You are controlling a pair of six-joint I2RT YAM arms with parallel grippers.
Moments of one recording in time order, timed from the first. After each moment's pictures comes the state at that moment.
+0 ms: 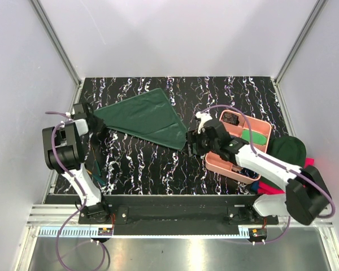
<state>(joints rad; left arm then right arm) 0.24 1.88 1.06 -0.05 0.13 -0.82 0.66 1.29 0.81 -0.18 -0.12 0.40</state>
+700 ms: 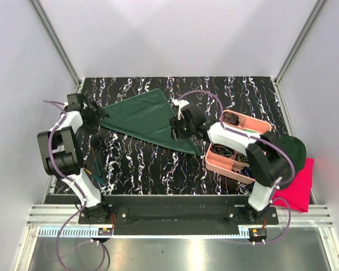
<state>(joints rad) 0.27 1.83 1.22 -0.37 0.21 -0.62 0.68 1.73 1.16 -0.18 -0.07 0.29</state>
